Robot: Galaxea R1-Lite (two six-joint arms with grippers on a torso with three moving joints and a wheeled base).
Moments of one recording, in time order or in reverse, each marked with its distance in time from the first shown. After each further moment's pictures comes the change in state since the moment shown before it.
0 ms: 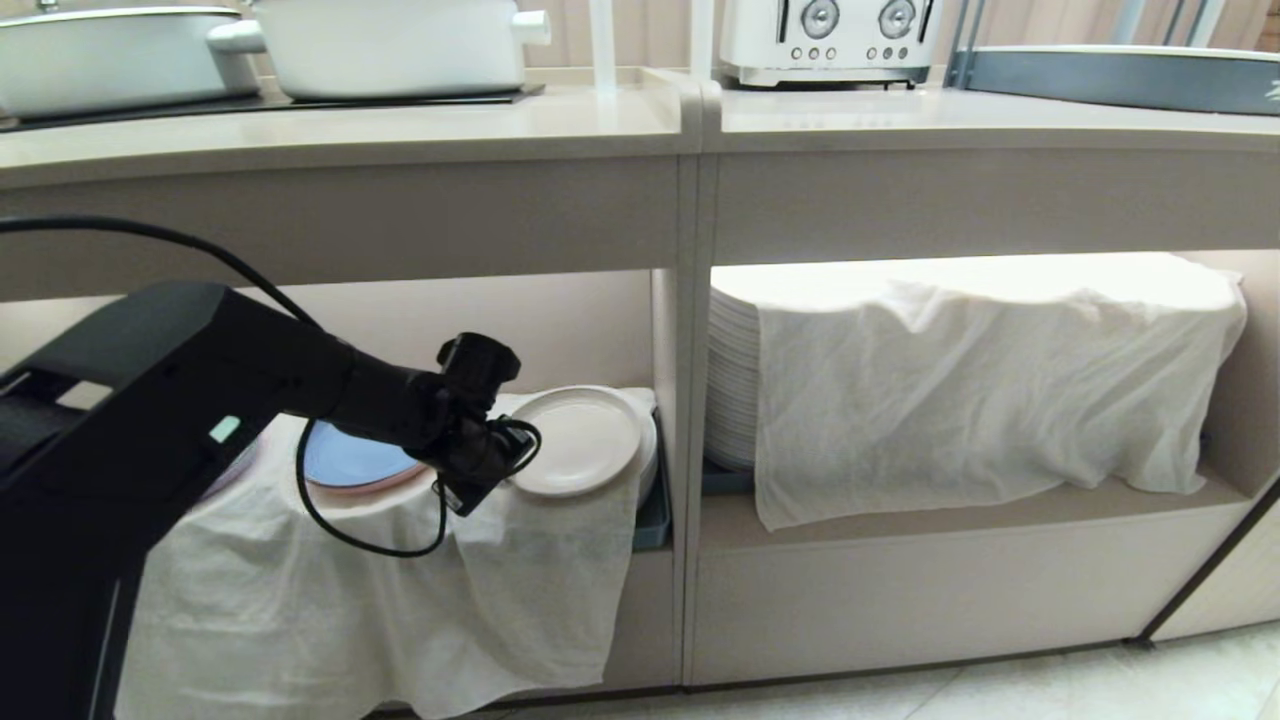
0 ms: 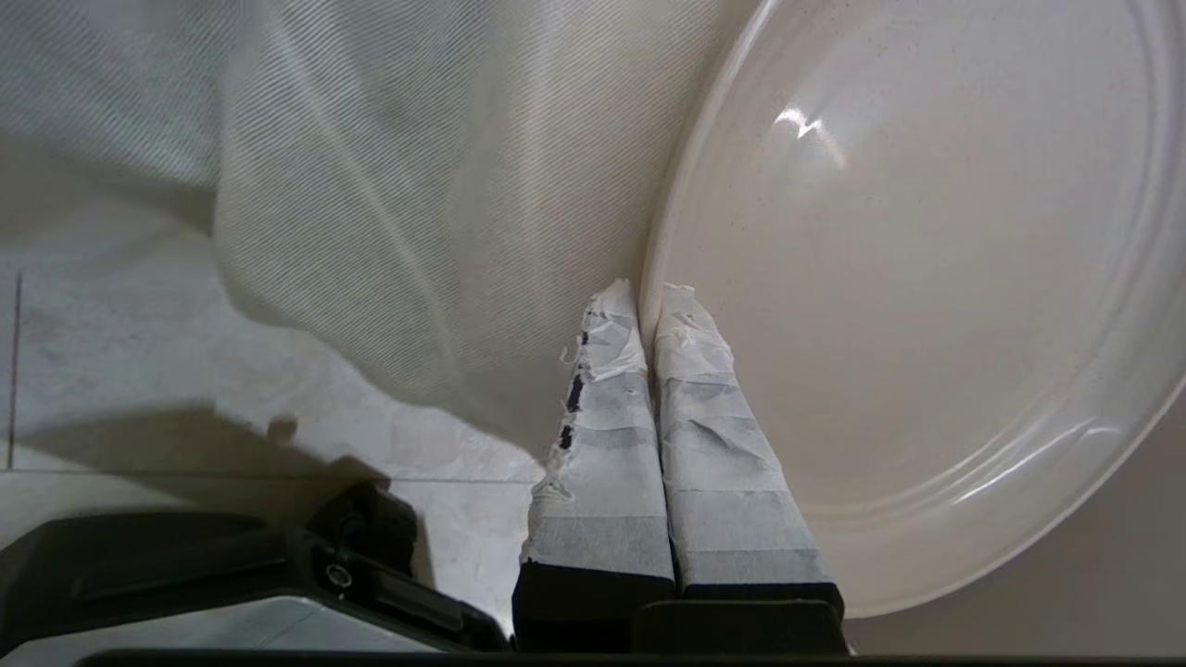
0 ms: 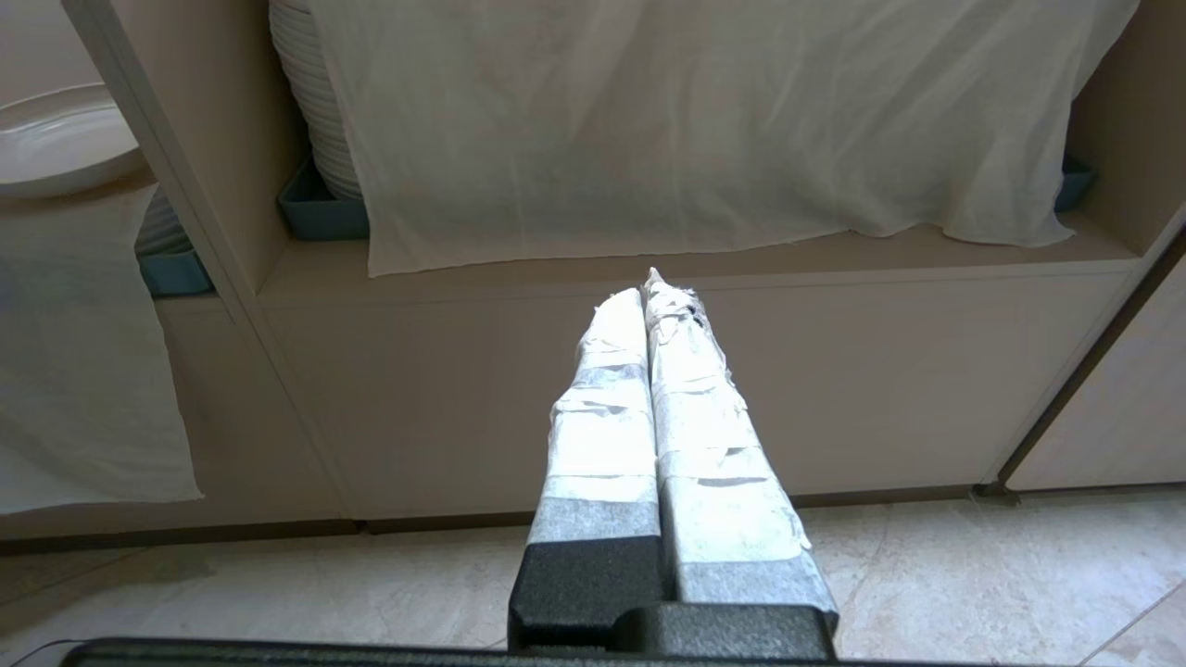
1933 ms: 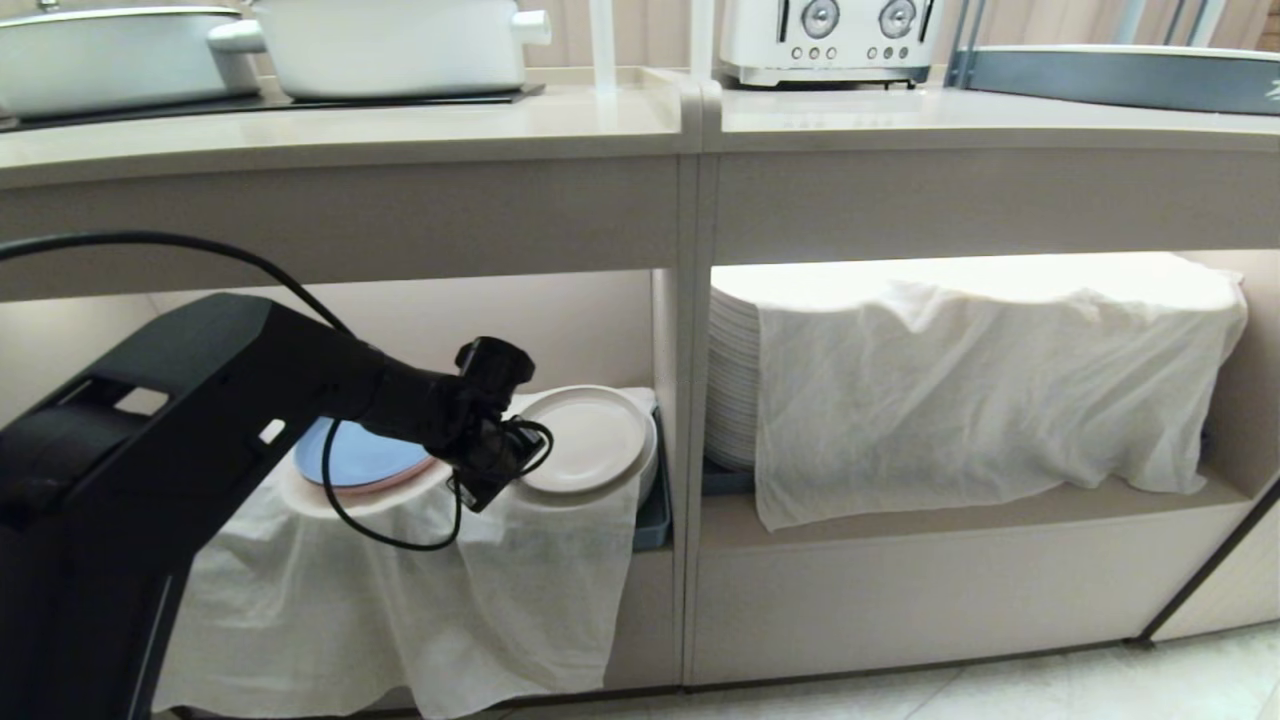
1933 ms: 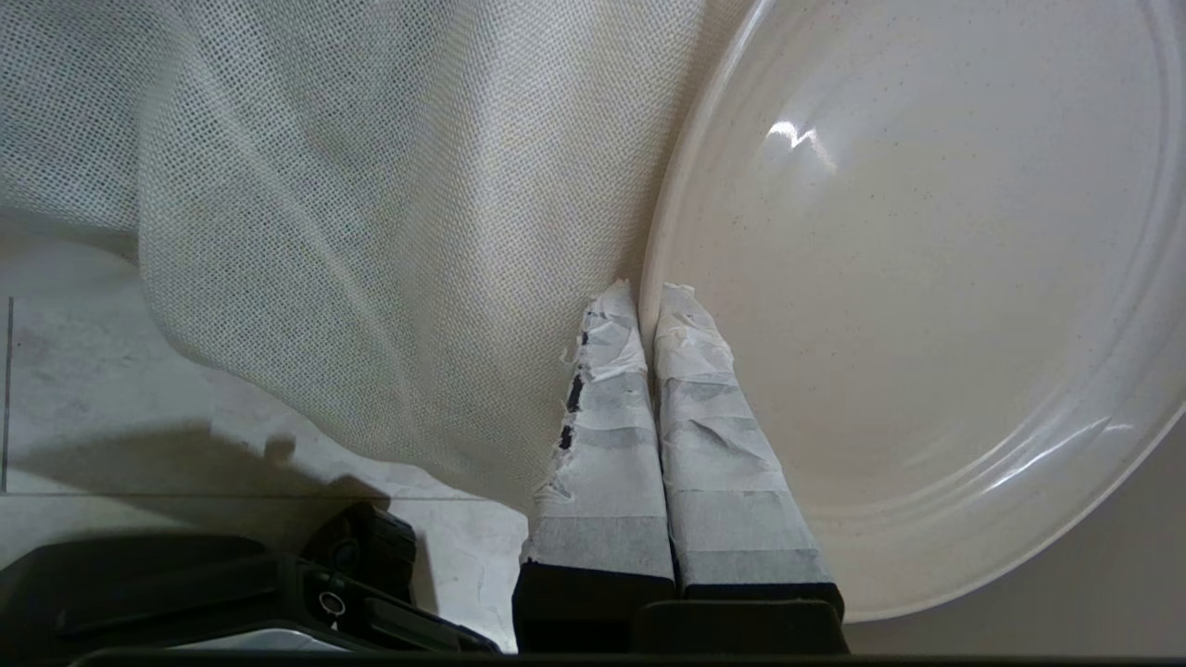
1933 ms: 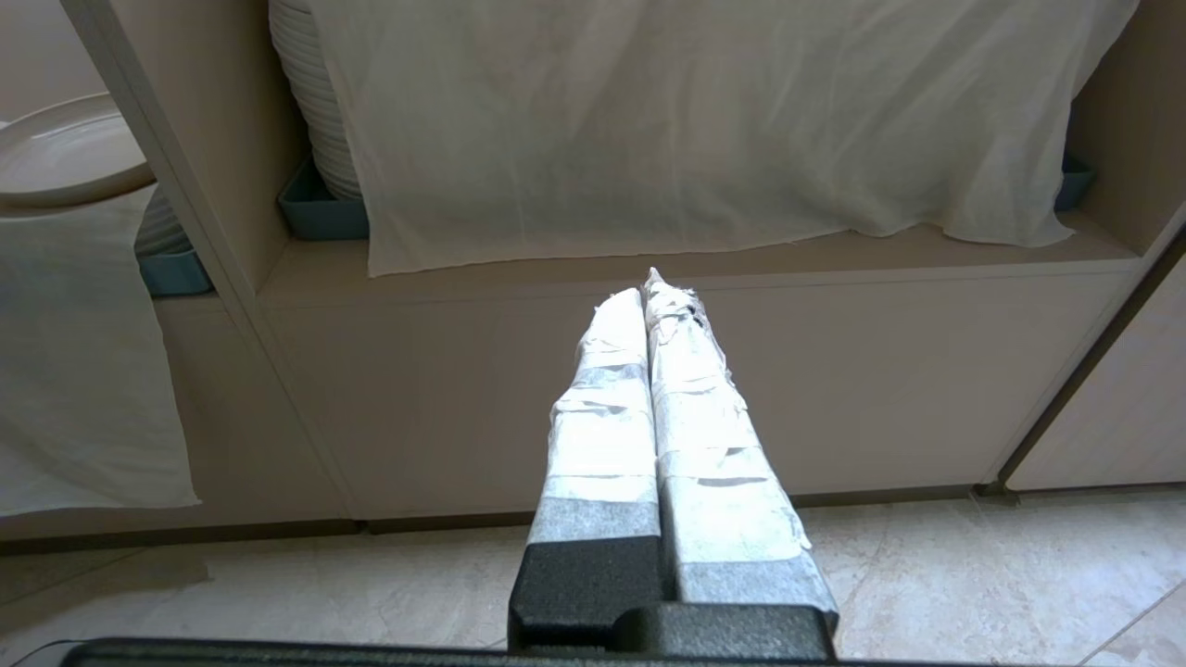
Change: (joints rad) left arm -0.014 0.068 -0.074 0.010 0.020 0.010; right arm 0.000 0.000 0.000 0.000 0.000 0.000
